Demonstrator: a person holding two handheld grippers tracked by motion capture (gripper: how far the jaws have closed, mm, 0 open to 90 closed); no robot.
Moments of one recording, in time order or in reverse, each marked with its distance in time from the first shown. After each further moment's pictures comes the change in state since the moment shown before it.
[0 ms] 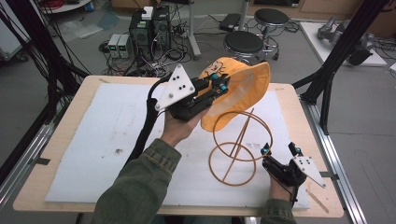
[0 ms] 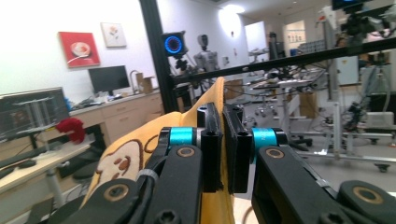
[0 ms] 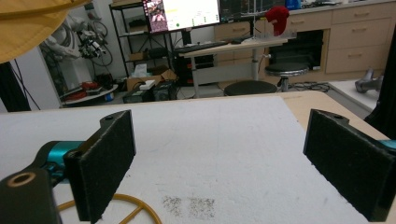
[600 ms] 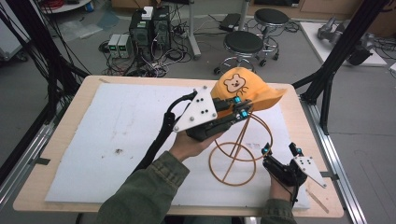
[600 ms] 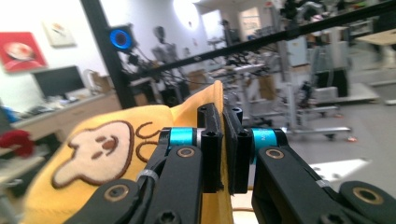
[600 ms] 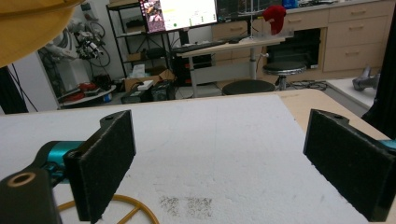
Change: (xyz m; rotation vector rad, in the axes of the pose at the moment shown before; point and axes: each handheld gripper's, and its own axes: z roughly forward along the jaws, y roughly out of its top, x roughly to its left) left arm -0.044 -0.003 0.011 0.059 -0.193 0.036; right arm -0.001 0.000 0.000 -0.001 -0.006 0.009
